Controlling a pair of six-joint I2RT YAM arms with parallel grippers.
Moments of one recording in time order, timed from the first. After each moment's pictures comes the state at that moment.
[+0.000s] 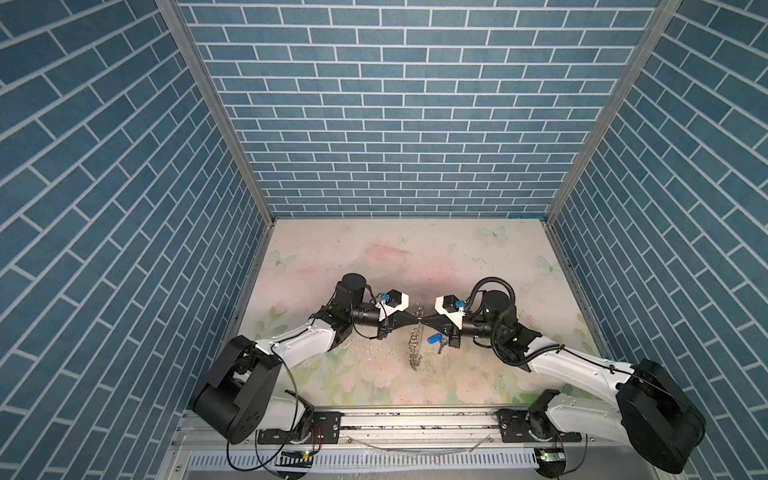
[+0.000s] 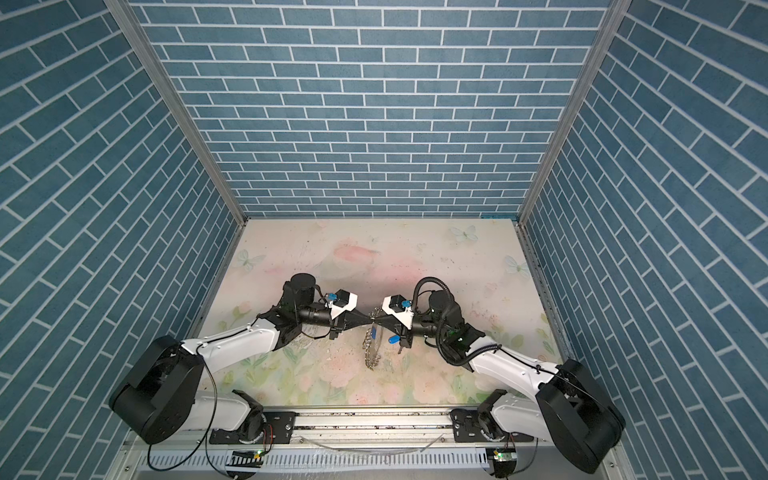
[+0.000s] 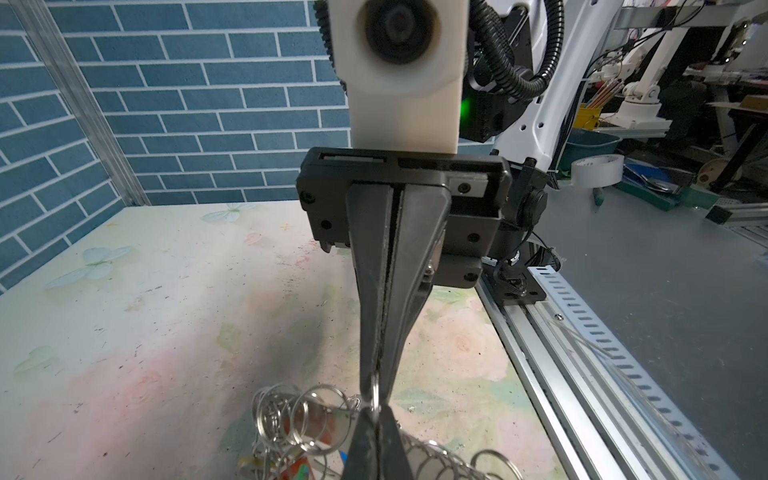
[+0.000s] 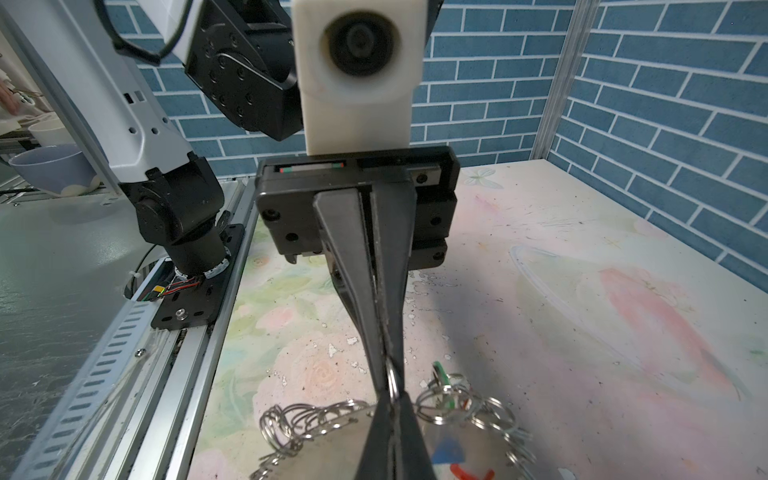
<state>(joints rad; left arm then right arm) -0.53 1.38 0.59 0.40 1.07 0.37 0.73 1.19 0.46 0.47 -0.71 -0.19</state>
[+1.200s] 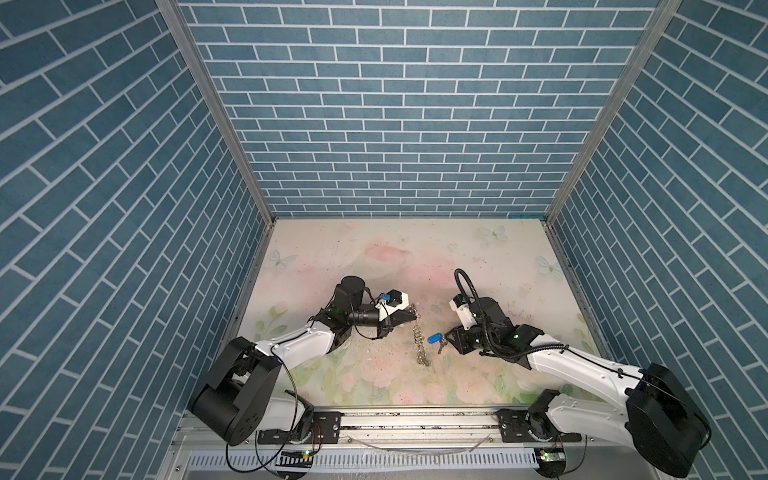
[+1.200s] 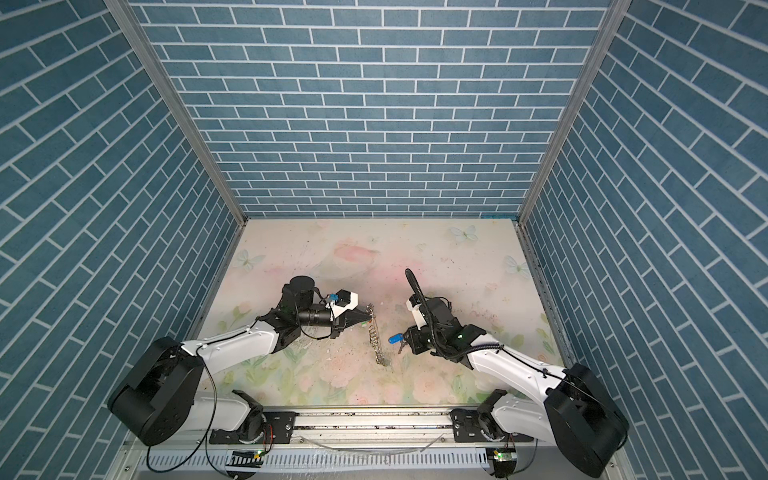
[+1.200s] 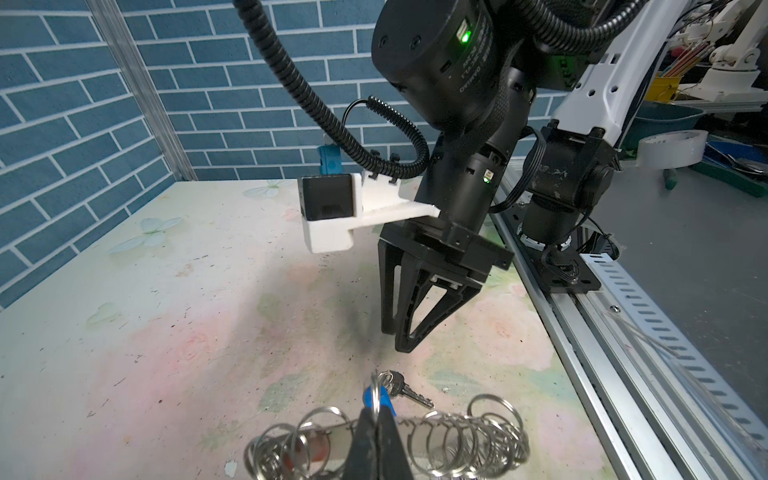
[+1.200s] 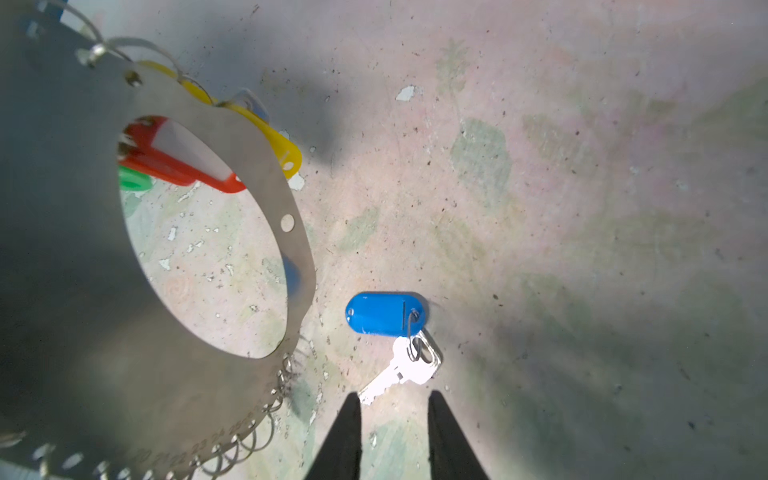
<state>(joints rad) -0.53 1.37 0.56 0.41 0.94 0.38 0.76 1.18 0.53 -0.22 -0.19 0.37</state>
